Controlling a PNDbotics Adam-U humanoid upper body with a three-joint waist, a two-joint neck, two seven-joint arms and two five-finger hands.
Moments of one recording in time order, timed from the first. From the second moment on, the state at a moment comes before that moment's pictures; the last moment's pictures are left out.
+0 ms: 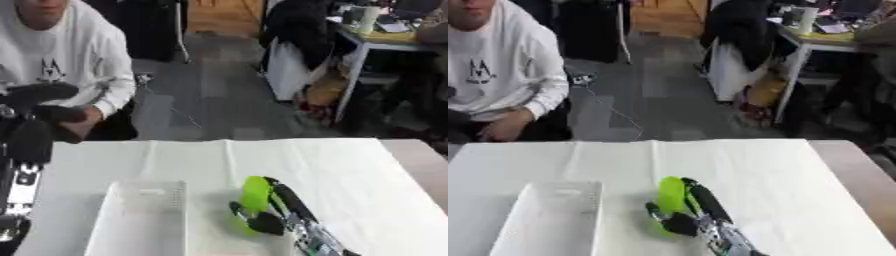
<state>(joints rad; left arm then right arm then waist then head) -0.62 0.24 -0.14 -1.99 -0.36 -0.08 0.19 -0.83 -0.34 0.27 -1.01 0.48 0.06 -0.12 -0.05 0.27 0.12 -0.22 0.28</state>
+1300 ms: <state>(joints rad) -0.60 0.25 -0.13 -1.99 -0.36 -0.08 0.21 -0.70 -0.34 0.29 -1.49 0.28 0.02 -0.37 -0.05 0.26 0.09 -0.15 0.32</state>
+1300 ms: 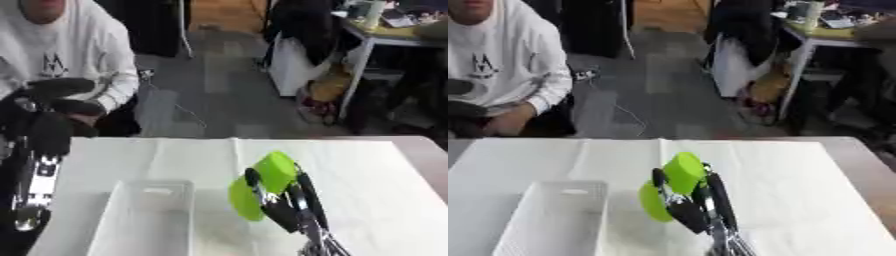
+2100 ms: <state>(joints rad) -0.58 0.27 -0.11 -1.99 -0.38 -0.06 0.23 -0.74 -0.60 0.28 -1.84 0.04 0.10 -0.22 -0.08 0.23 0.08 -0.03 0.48</state>
